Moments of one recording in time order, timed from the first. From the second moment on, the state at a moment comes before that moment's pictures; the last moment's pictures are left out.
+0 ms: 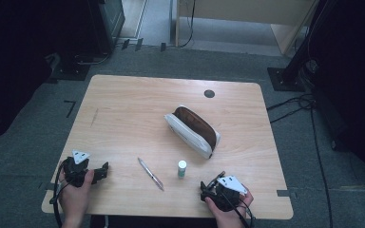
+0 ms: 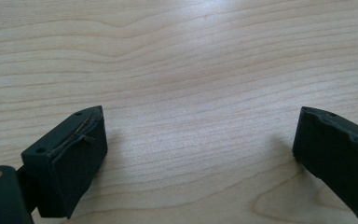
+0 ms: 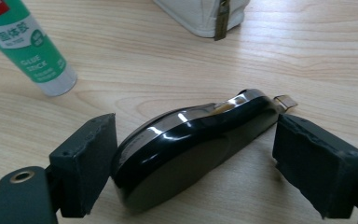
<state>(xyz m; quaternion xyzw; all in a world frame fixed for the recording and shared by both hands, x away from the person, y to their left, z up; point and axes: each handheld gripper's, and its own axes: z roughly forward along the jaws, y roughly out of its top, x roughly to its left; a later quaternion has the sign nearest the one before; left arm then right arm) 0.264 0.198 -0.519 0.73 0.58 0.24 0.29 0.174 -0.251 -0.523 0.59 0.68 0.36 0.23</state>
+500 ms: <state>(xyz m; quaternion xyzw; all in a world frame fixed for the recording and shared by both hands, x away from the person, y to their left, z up) 0.264 0.198 -0.519 0.73 0.58 0.24 0.29 0.170 -0.259 -0.522 0.60 0.68 0.36 0.24</state>
